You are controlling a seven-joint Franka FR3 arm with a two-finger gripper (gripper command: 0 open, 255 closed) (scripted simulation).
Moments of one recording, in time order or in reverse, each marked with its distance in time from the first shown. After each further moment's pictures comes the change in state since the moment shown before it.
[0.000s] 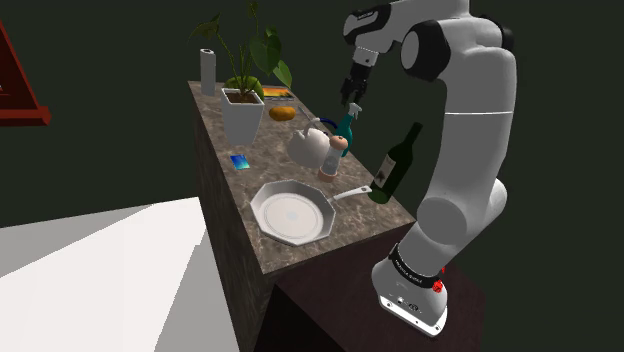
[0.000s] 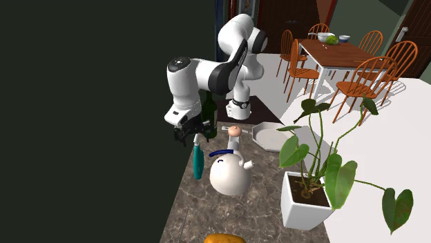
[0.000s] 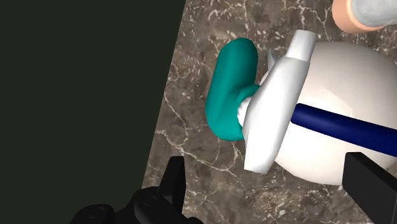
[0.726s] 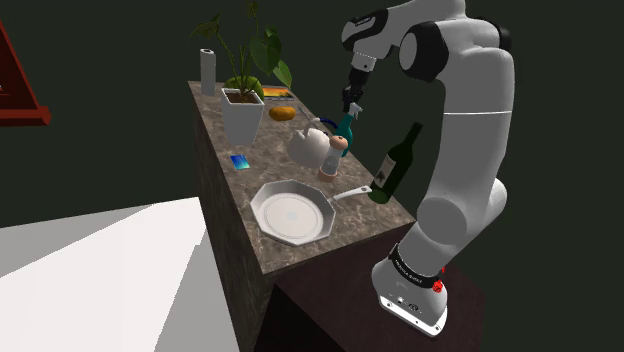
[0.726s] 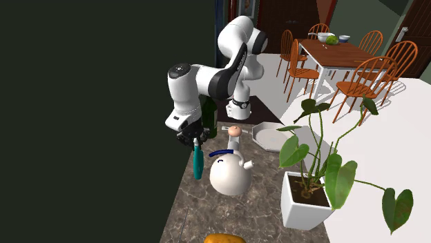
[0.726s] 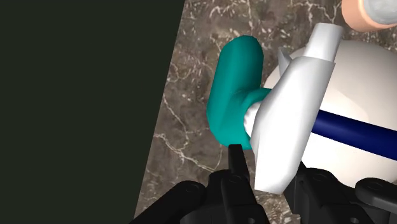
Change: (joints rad) arm 0.001 0.012 0.004 -0.035 0.008 0.046 -0.008
